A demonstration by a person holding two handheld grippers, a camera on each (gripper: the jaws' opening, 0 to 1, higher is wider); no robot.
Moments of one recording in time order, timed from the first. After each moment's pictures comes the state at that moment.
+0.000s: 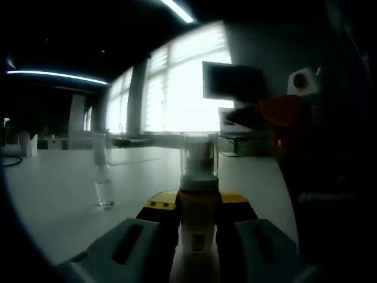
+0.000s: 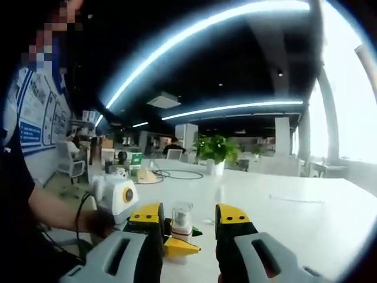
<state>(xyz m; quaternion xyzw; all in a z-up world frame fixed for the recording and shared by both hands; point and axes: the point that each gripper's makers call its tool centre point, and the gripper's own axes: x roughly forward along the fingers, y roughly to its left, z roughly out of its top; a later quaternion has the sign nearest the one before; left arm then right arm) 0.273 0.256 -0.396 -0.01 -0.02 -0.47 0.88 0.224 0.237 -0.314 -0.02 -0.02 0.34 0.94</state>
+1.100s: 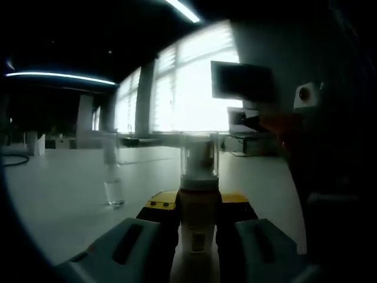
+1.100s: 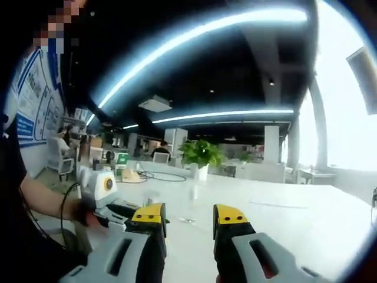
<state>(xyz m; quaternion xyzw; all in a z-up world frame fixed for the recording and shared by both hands) 0.284 0.264 -0.396 -0.01 -0.02 -0.44 0.90 0.241 0.177 -0.320 -0.03 -0.05 0.30 0.95</state>
